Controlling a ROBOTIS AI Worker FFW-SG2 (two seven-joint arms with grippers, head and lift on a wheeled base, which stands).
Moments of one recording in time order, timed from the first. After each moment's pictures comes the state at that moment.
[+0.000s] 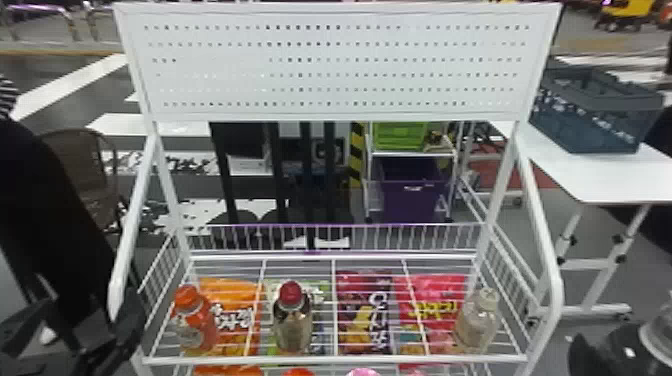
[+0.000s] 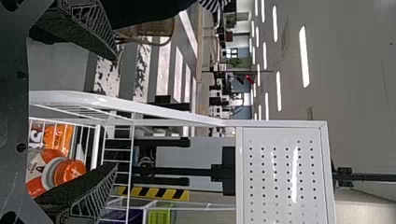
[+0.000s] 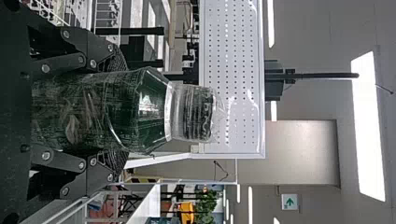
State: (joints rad) left arm 0.63 0.25 0.15 -2.40 0.29 0.27 0.29; right arm 1.02 0.00 -0.14 -2.52 -0.13 -0.15 0.21
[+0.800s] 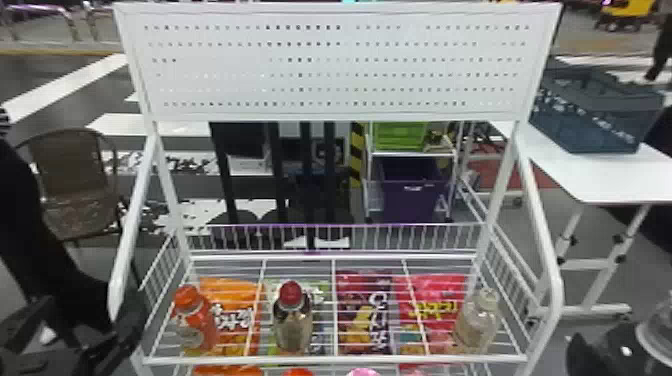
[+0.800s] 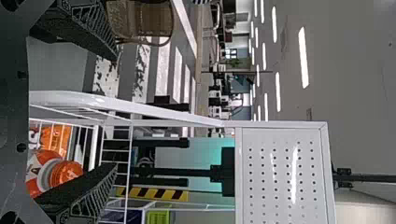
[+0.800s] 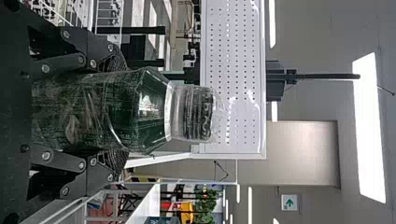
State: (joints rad) left arm 0.61 0.25 0.15 -2.38 0.29 0.27 0.29; right arm 1.00 0.00 -0.14 -2.51 -0.12 -0.14 0.21
